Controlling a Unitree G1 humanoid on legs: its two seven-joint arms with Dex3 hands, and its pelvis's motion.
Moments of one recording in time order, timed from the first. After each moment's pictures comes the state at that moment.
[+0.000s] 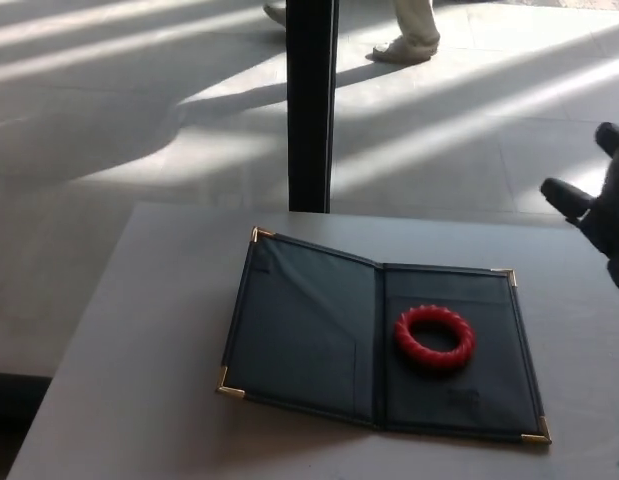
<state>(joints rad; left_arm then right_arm) -0.26 0.61 0.64 1.11 -0.42 0.07 0.16 -0.55 -0.18 -0.44 -0.08 0.39 0.66 -0.20</state>
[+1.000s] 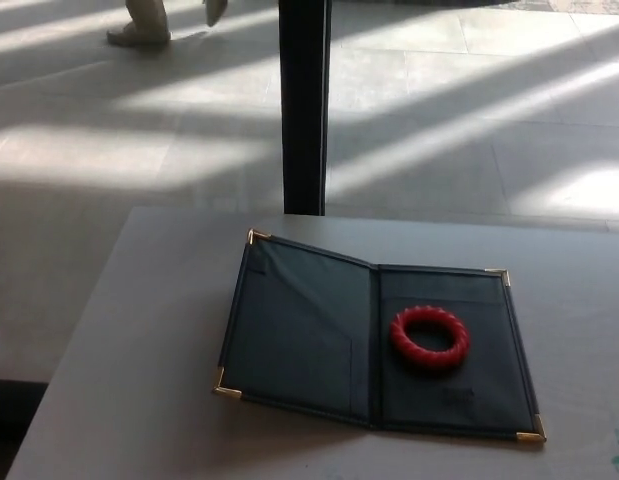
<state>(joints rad) -0.24 0.61 0.66 1.13 -0.42 0.07 0.16 -0.09 -0.34 -1.07 0.05 0.54 0.46 -0.12</state>
